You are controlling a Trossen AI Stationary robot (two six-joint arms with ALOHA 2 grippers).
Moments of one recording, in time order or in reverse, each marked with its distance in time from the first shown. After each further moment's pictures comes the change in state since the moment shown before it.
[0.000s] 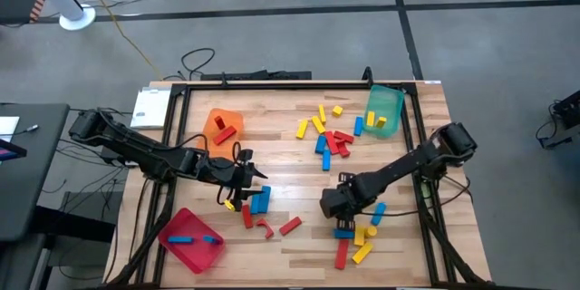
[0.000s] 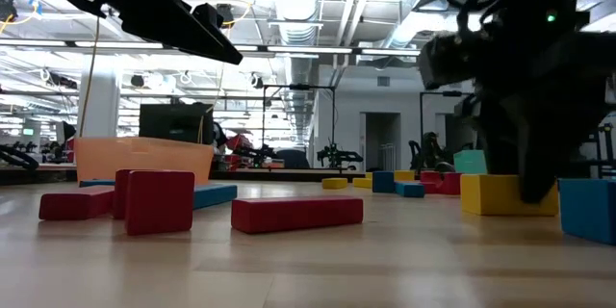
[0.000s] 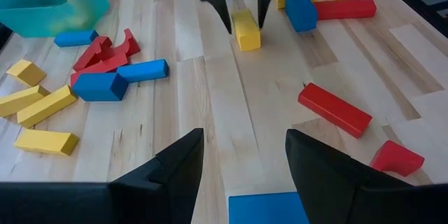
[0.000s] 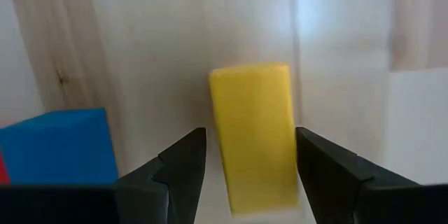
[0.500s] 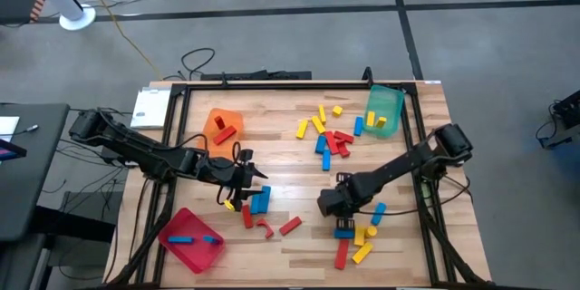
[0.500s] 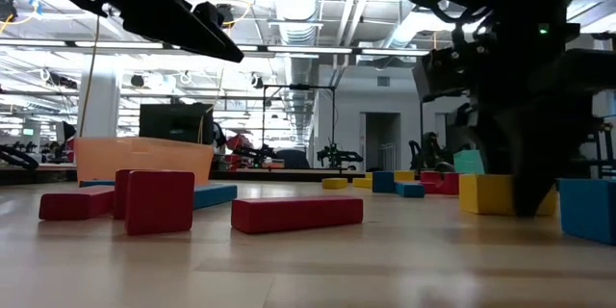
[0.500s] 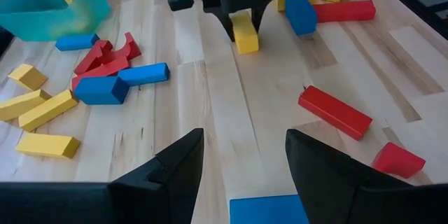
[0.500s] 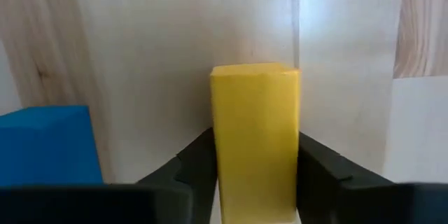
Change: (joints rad) left arm 0.000 0.000 0.000 0.011 0.000 0.011; right arm -0.017 0.020 0.004 0.006 -0.022 -0.056
